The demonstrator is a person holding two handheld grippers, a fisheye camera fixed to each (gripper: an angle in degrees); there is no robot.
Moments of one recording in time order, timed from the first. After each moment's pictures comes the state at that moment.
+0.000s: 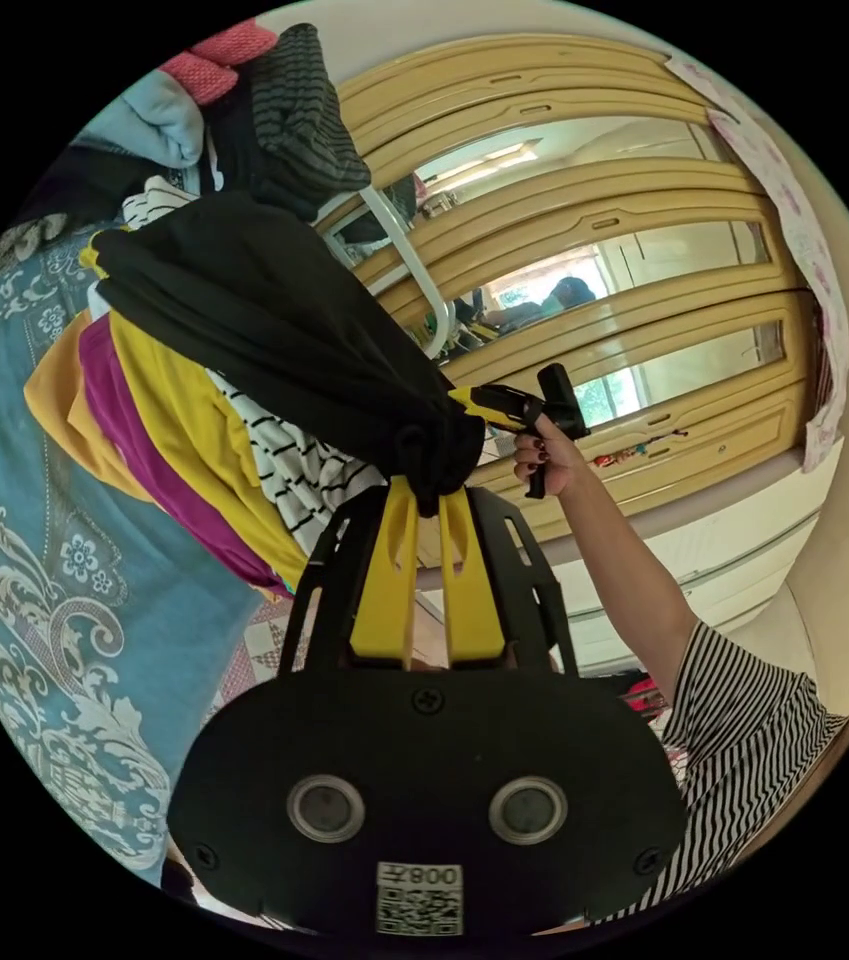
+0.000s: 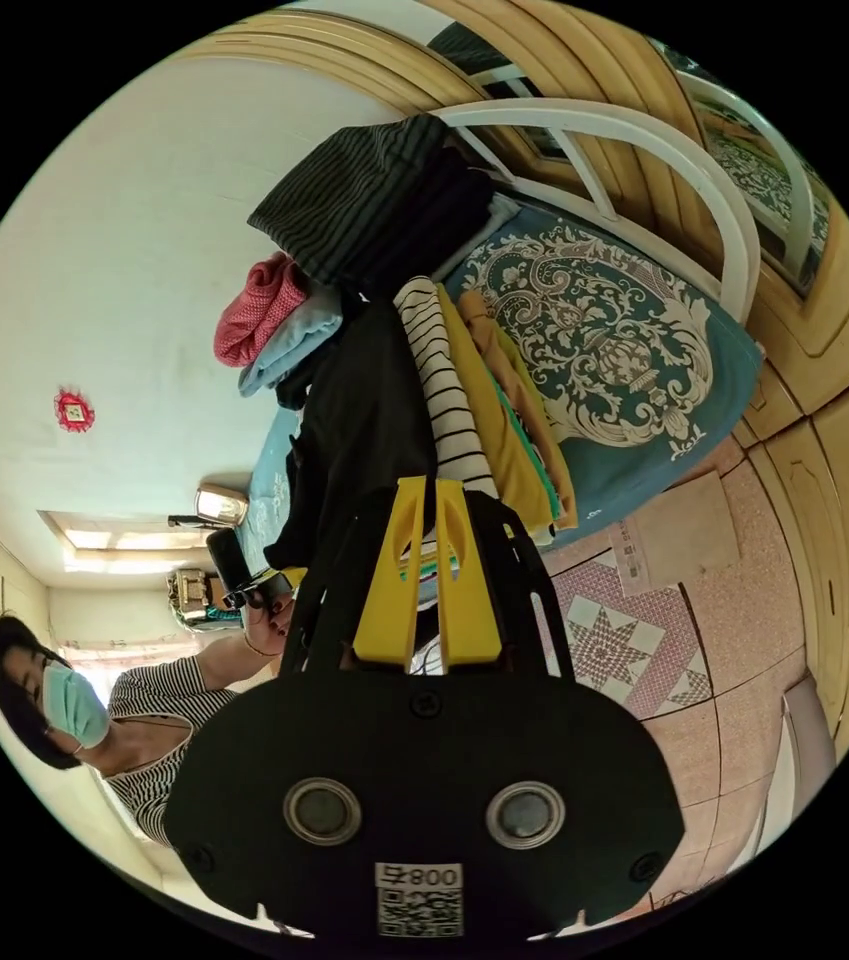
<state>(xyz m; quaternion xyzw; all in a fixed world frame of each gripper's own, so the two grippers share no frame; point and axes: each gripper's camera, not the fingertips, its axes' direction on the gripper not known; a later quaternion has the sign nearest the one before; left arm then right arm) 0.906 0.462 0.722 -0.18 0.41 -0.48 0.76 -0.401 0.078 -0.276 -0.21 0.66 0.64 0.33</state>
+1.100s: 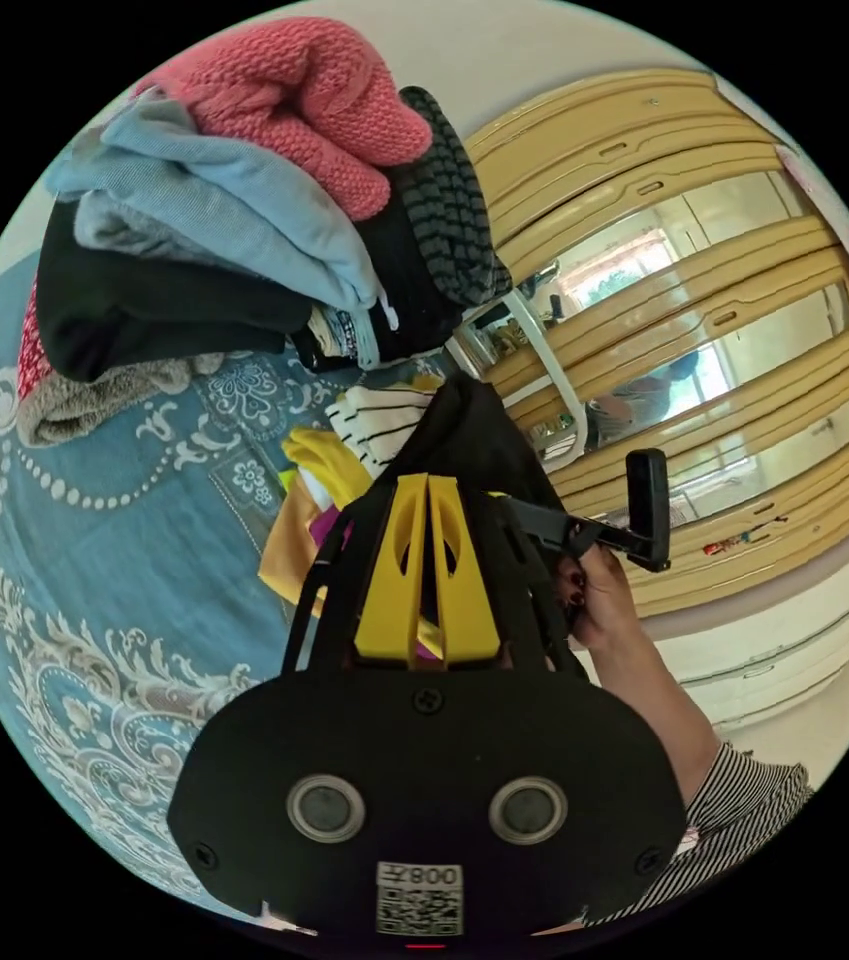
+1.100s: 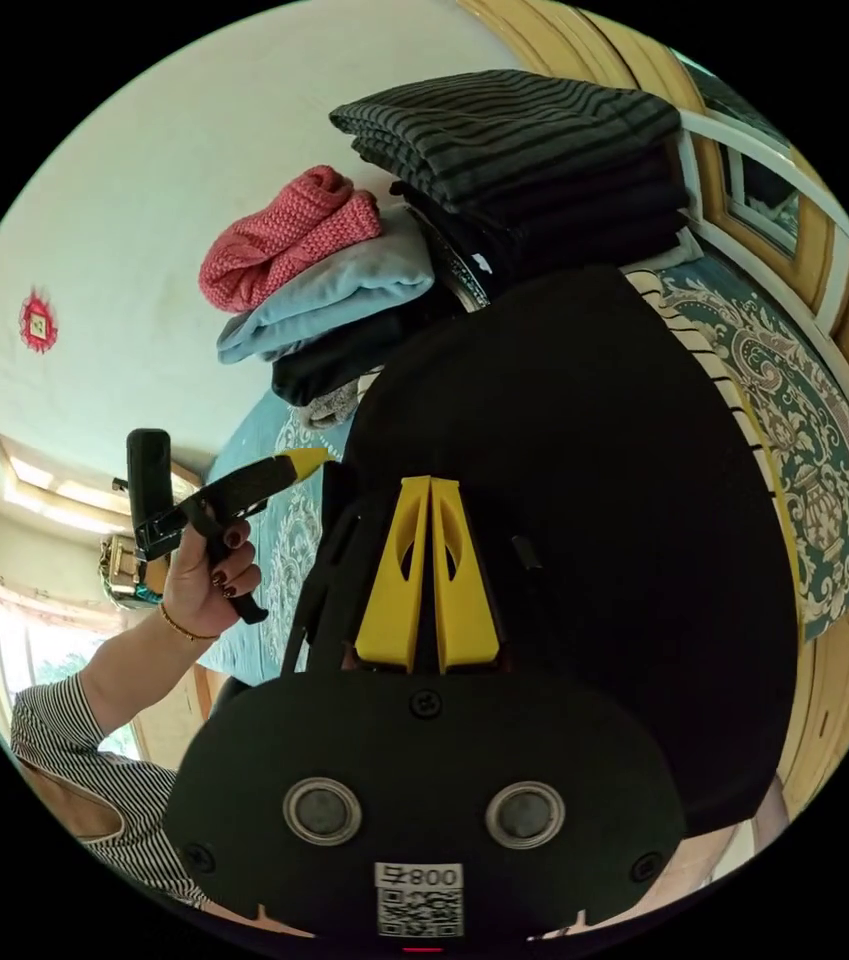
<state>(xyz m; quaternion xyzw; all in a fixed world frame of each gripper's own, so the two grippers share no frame) 0.796 0.524 0.819 -0.20 0.26 -0.49 0.81 -0.256 0.247 -0.203 -0.31 0.67 0.56 0.38</state>
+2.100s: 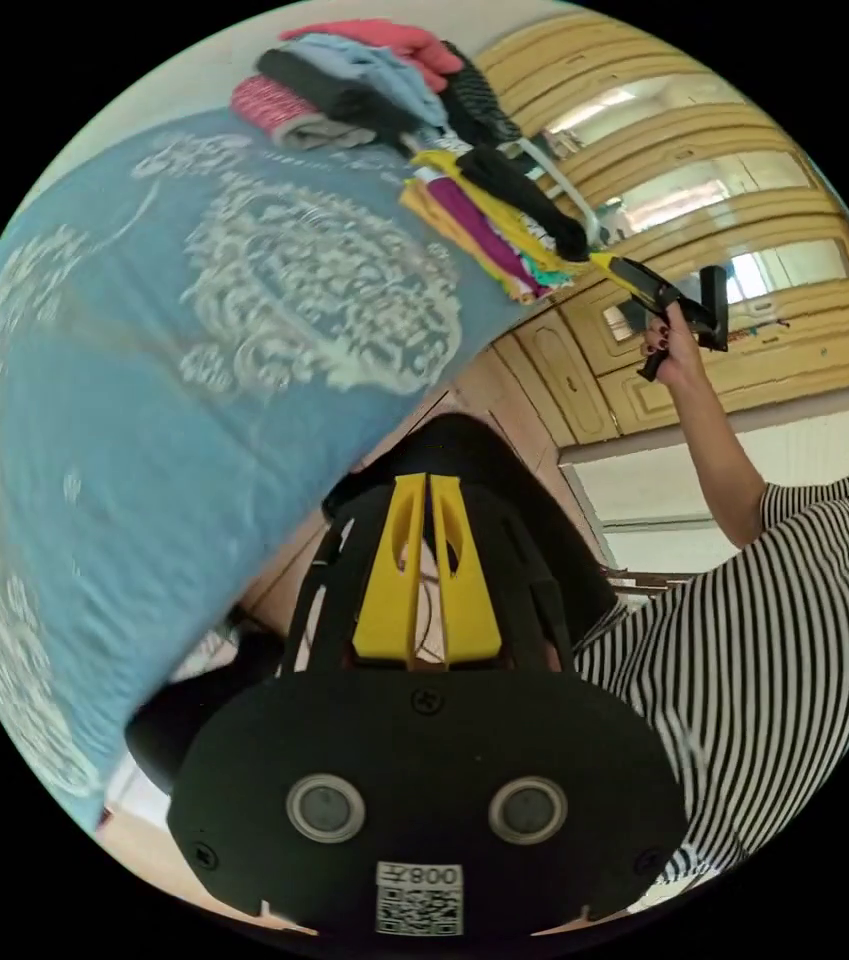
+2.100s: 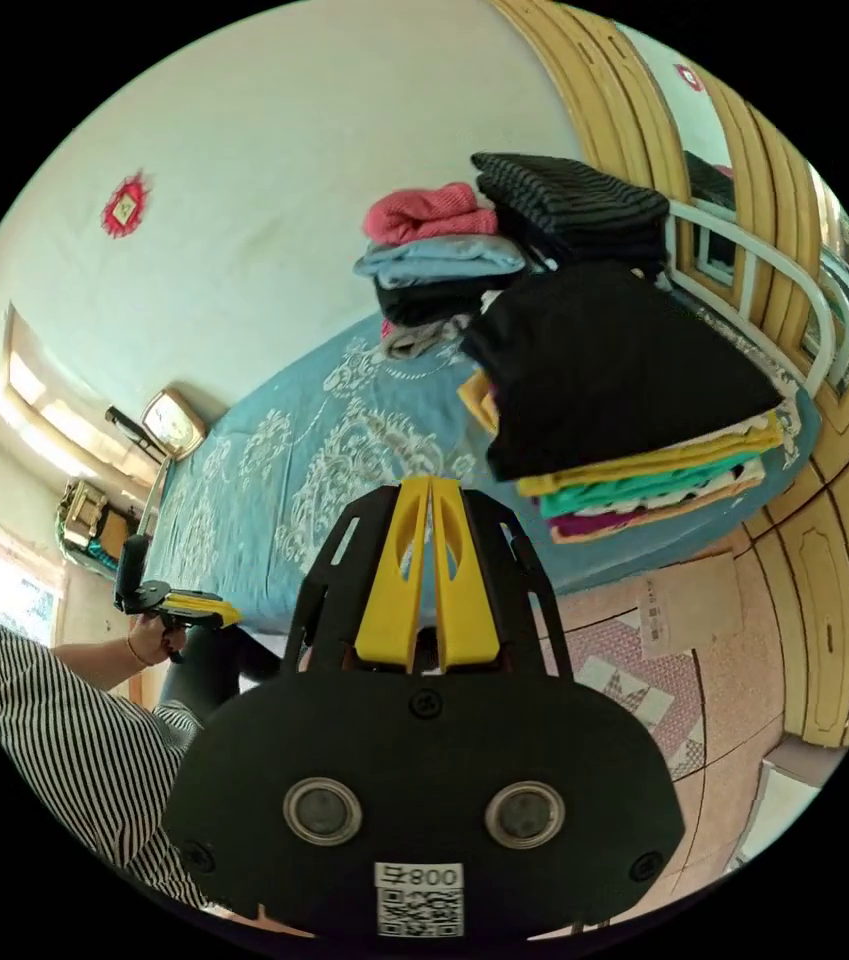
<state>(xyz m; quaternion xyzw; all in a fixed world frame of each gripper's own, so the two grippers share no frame) 0.898 0.672 0.400 -0.38 0.25 -0.45 0.77 -0.419 0.295 -0.028 -0.37 0.70 0.46 0.40</state>
